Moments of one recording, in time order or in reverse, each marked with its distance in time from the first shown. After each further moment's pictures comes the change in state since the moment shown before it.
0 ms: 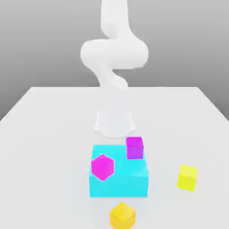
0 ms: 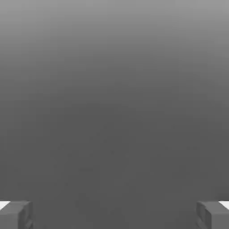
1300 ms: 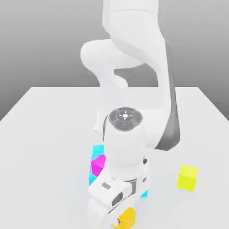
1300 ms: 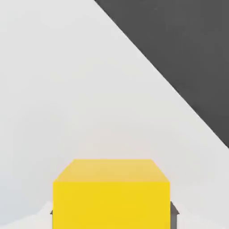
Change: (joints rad) arm 0.190 1.155 -0.111 -0.116 0.213 0.529 -0.893
